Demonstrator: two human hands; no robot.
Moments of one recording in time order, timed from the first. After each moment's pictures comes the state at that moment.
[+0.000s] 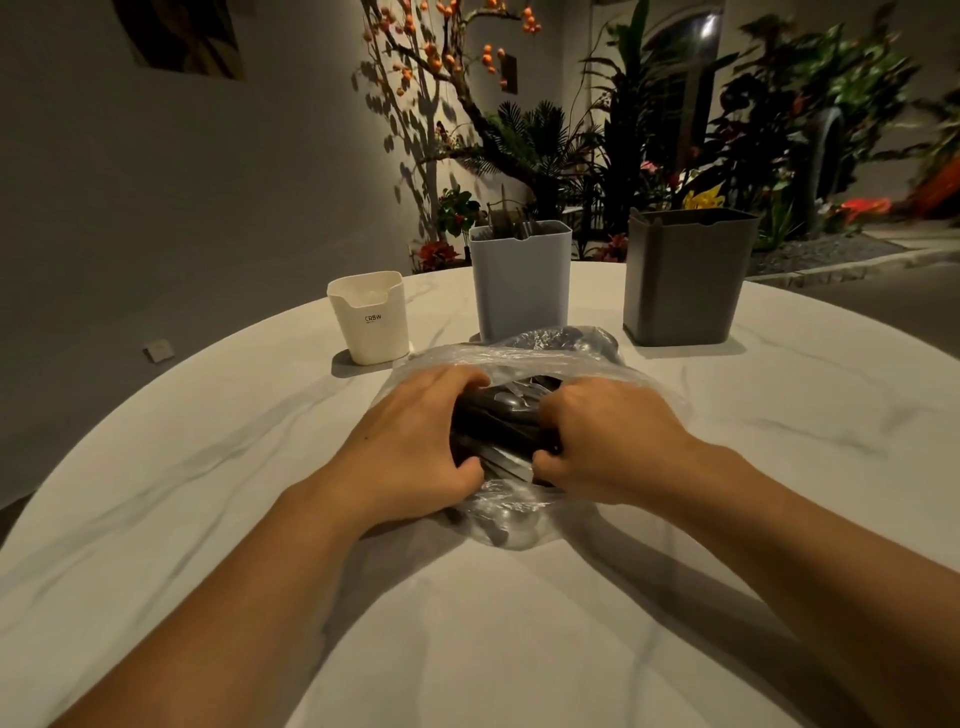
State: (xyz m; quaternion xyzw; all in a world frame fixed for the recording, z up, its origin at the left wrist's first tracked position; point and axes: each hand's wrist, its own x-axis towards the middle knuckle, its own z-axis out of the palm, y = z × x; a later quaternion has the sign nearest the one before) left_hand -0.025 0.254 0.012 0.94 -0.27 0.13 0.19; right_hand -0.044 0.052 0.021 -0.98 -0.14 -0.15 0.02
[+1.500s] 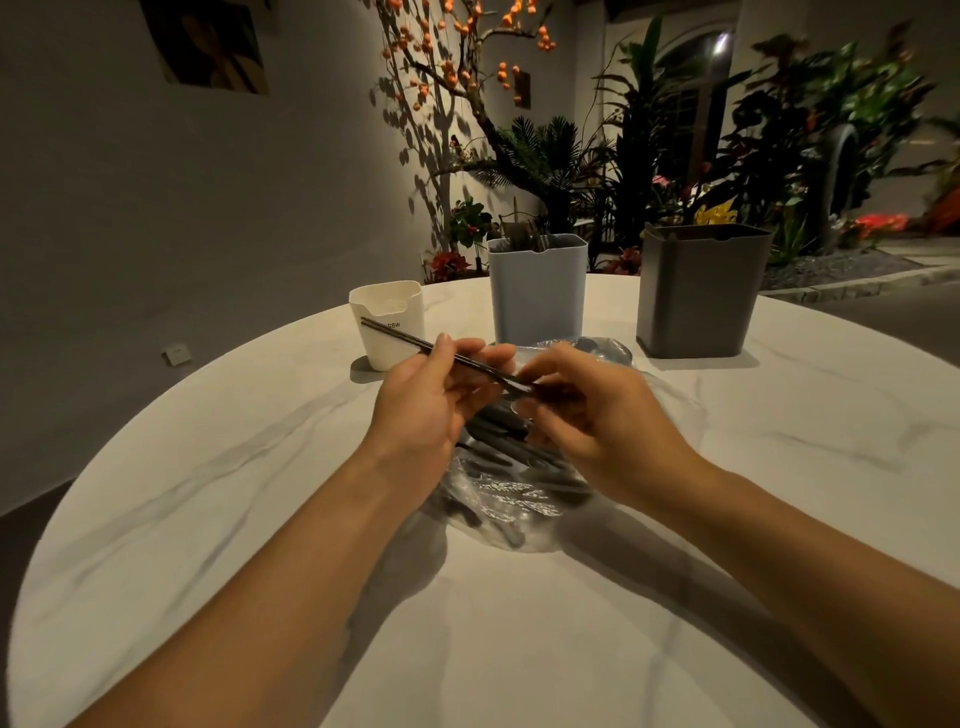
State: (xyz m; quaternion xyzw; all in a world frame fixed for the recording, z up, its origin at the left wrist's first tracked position) left_hand -0.038 0.224 0.036 0.56 -0.07 0.04 0.83; right_hand -0.046 0.057 0.012 -0.84 -0.25 -0.24 0.43
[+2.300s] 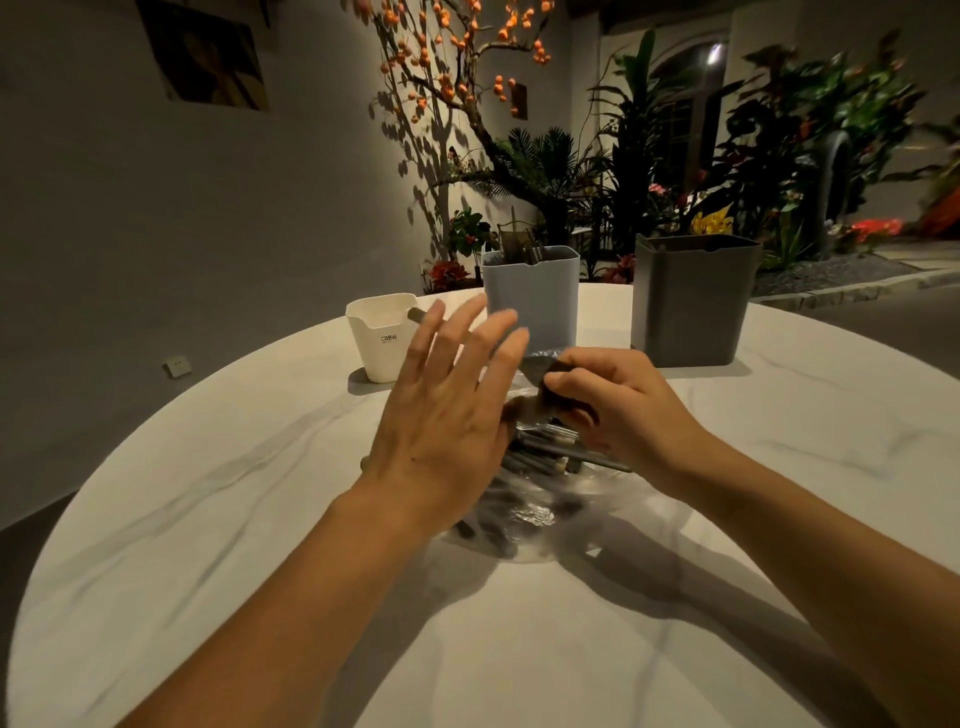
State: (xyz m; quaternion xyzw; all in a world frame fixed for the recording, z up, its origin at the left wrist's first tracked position) left_hand -0.036 0.226 0.028 0.84 -0.30 0.45 0.00; right_hand -0.050 0.047 0.038 -0.75 -0.20 -0.10 0.63
